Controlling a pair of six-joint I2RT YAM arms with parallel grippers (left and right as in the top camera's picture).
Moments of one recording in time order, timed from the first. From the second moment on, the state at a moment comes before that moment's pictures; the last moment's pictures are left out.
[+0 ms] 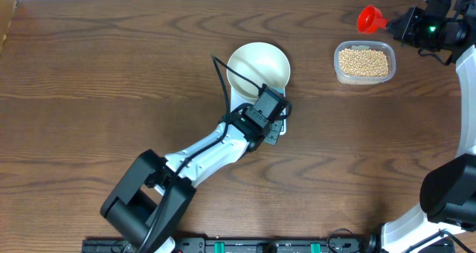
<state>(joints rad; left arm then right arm) -0.73 1.78 1.04 -0.30 -0.09 -0.32 -0.23 1.82 1.77 -0.85 -0.52 0.17</state>
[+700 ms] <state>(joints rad) -0.71 1.85 1.04 -0.25 -0.10 -0.27 -0.23 1.82 1.77 -0.85 -0.50 0.16</state>
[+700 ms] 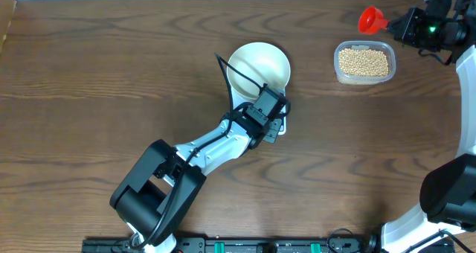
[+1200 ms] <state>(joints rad) -0.71 1.85 1.04 -0.24 -0.16 -0.21 -0.23 1.82 1.77 -0.85 -0.50 0.15</state>
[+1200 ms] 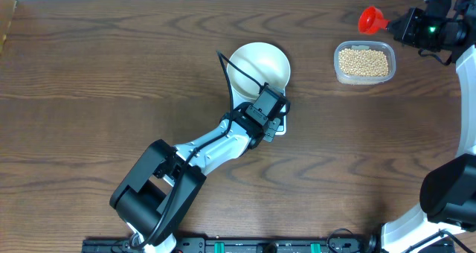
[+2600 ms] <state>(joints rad) -0.71 1.86 1.04 -0.23 -0.14 -0.20 -0.23 1.82 1.77 -0.85 -0.50 0.15</state>
